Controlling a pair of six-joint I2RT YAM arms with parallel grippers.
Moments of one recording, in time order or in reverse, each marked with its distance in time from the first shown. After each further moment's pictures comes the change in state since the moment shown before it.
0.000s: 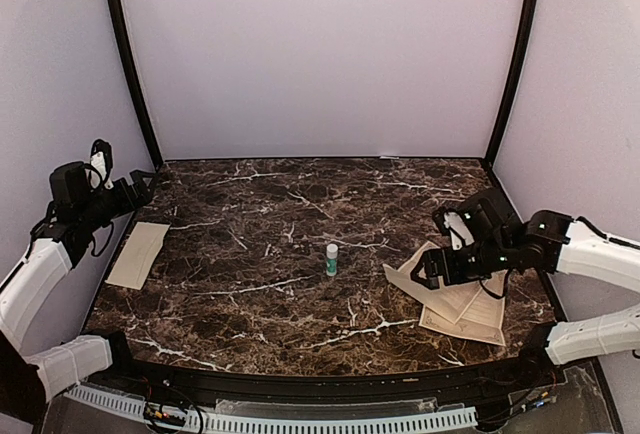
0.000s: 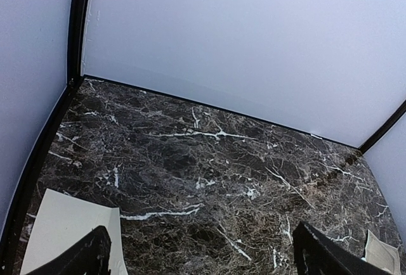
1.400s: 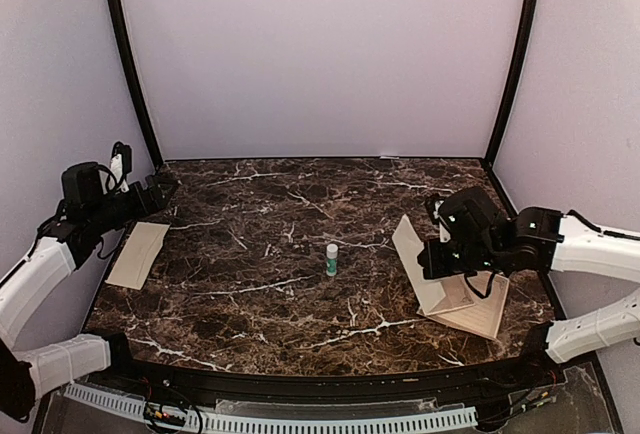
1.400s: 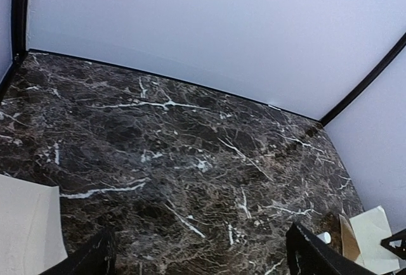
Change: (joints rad) left arm -0.102 0.026 -0.002 -0.019 0.092 -0.058; right arm 0.171 0.092 0.056 0.045 0.269 0.115
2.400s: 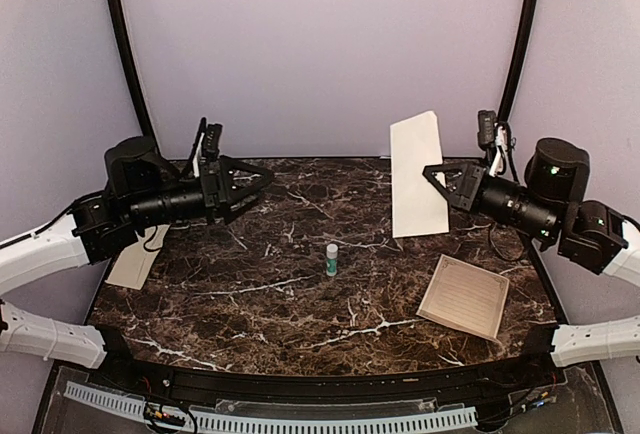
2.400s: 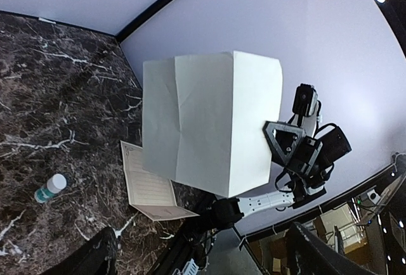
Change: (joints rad) left arm -0.779 0.131 0.222 0.159 -0.010 -0.542; right arm 0.000 -0.286 0.110 0.405 -0.092 0.003
